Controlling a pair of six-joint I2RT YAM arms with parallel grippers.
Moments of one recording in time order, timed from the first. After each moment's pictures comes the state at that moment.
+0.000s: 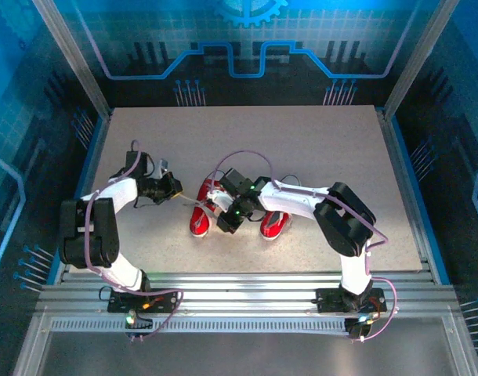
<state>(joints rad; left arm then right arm) 0.12 1.61 0.85 -0.34 0.64 -0.43 0.86 1.93 1.32 -0.56 -0.40 0.01</state>
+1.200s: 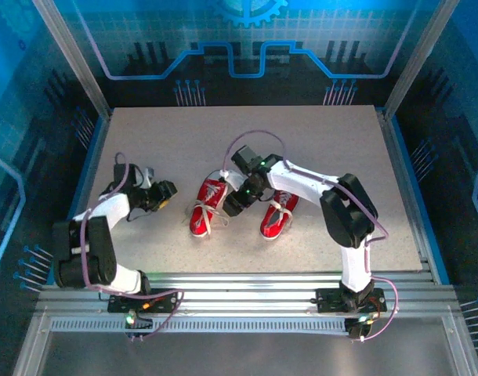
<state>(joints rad) 0.20 1.41 0.72 -0.30 0.59 -0.48 0.71 1.95 1.49 -0.76 -0.40 -0.05</state>
